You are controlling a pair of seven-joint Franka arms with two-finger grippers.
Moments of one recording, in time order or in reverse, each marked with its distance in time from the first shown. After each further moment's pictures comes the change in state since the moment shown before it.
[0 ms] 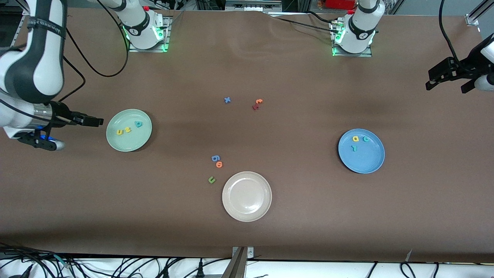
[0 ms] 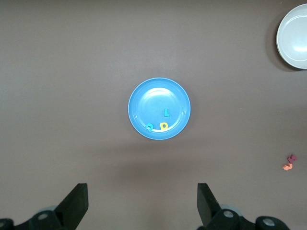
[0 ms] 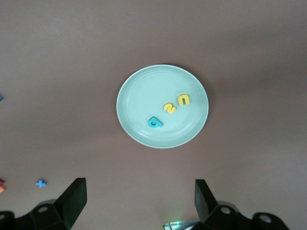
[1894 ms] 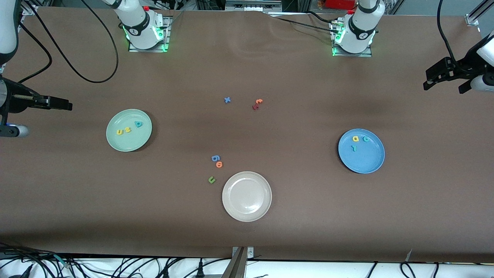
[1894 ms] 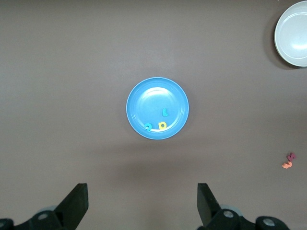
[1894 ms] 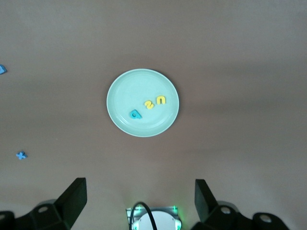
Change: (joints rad) left arm -0.003 0.002 -0.006 0.000 0.000 -0.001 0.002; right arm -0.600 -0.156 0.746 0.197 -0.345 -0.111 0.002
